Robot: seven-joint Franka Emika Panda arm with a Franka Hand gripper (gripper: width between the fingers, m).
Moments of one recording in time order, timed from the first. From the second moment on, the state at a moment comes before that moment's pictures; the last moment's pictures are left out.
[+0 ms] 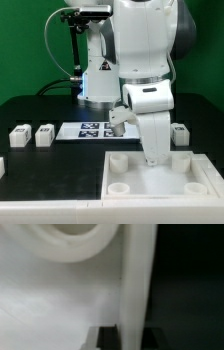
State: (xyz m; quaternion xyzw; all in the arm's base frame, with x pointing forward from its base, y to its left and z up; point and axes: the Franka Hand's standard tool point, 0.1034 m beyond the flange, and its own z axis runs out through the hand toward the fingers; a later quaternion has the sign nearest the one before) arm 0.501 0.064 0.006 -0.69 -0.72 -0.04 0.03
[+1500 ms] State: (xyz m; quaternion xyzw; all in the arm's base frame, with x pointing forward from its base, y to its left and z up) arm 0.475 0.079 0.041 -0.77 -0.64 -0.03 0.02
